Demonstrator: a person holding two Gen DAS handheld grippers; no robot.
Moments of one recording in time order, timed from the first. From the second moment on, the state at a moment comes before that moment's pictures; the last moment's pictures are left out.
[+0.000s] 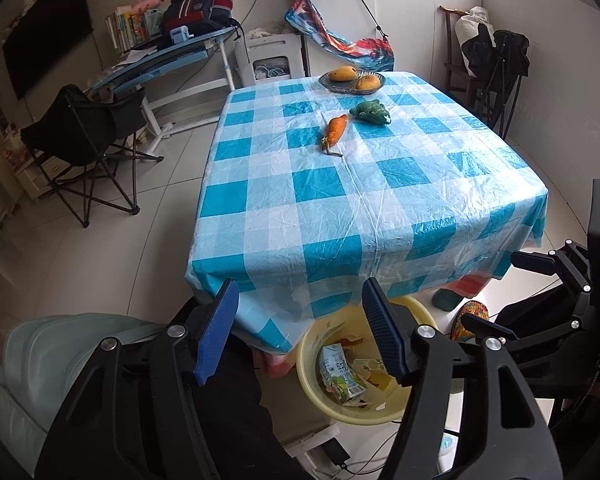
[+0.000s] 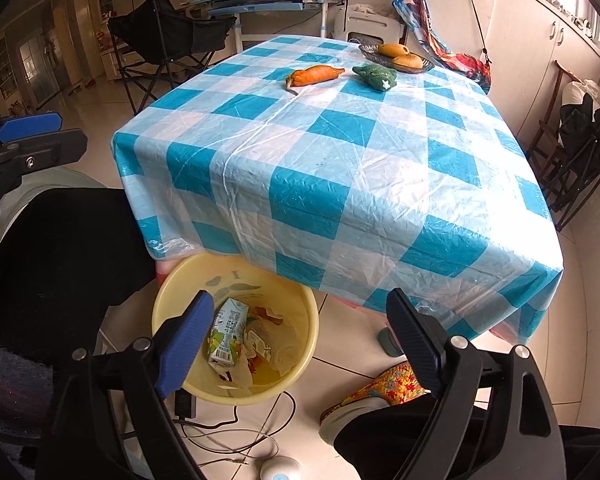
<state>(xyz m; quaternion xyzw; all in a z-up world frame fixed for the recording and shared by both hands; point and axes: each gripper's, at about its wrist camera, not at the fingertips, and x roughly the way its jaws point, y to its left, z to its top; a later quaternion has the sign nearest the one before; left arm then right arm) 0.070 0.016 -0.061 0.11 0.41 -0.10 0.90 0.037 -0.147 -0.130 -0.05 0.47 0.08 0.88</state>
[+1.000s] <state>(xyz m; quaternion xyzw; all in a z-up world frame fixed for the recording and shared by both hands) 0.111 0.009 -0.047 0.10 0.40 -0.10 0.90 0.061 -0.154 -0.106 -0.07 0.45 0.10 0.88</state>
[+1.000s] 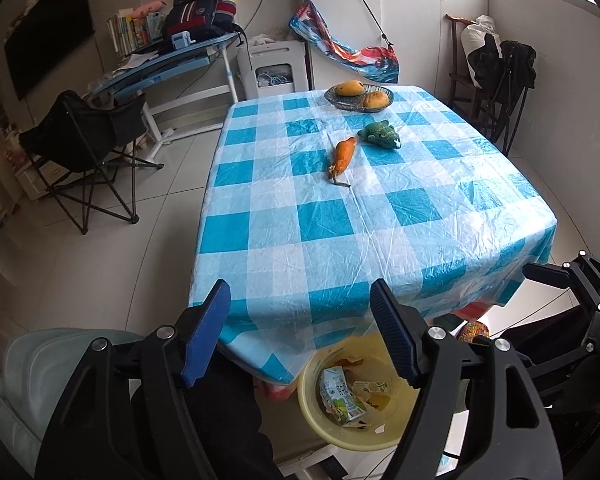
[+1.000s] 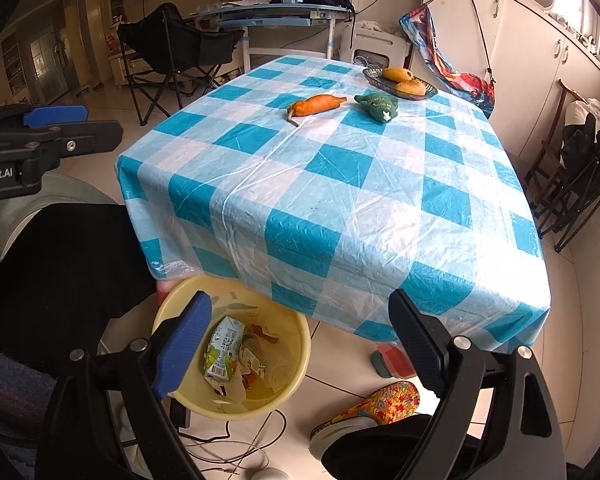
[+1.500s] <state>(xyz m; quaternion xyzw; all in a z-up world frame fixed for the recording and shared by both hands) 0.240 -0.037 -0.076 0.06 0.44 -0.10 0.89 0.177 -0.192 -0.116 -0.11 0.47 0.13 0.86</state>
